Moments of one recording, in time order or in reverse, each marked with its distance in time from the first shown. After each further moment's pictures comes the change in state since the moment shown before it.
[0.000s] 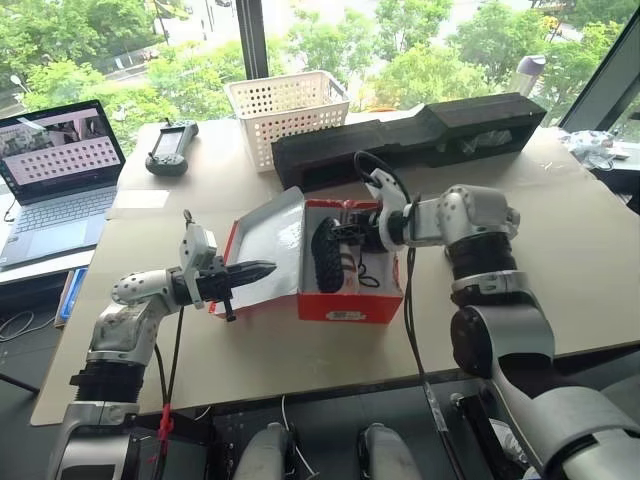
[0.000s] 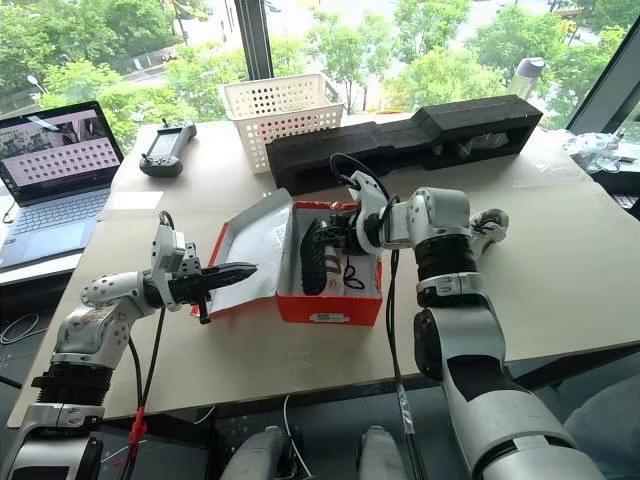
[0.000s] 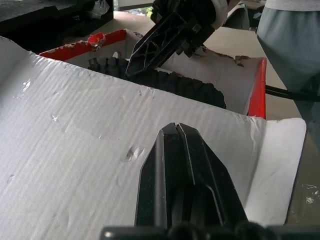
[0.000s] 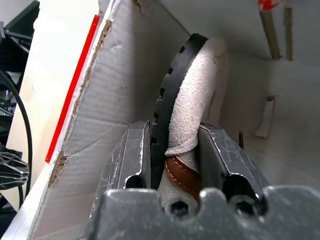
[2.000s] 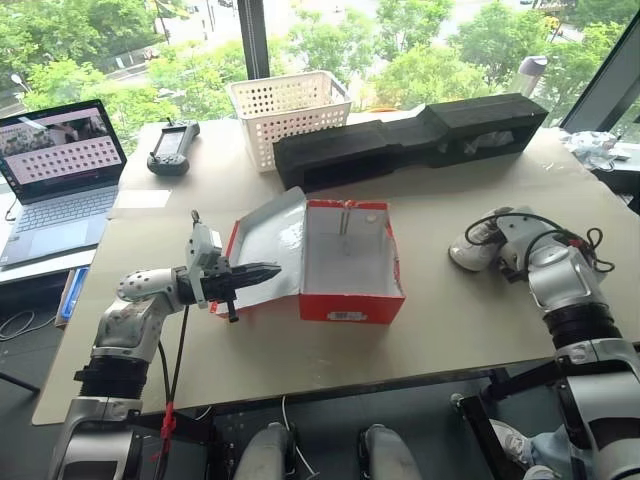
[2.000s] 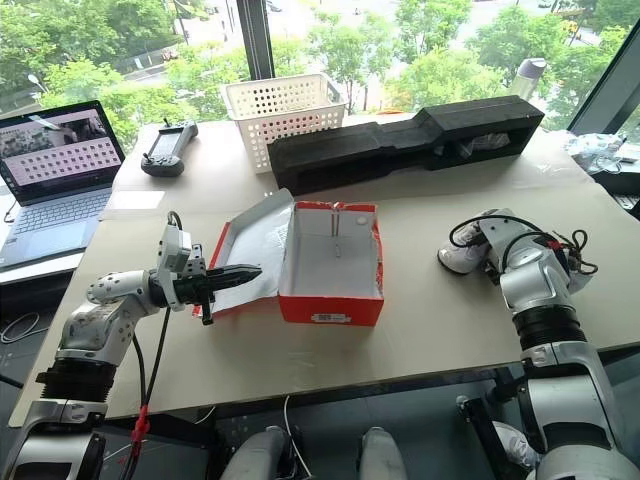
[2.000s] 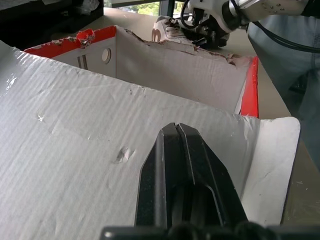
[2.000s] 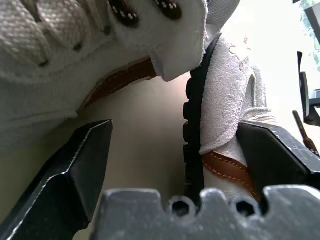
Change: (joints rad) left arm -0.021 -0.004 -0.022 0.015 0.002 0.015 -0.028; right arm 0.427 -0.455 0.295 -0.047 -0.589 -0.614 -0.147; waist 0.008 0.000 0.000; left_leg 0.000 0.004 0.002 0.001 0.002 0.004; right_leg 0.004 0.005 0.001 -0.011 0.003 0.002
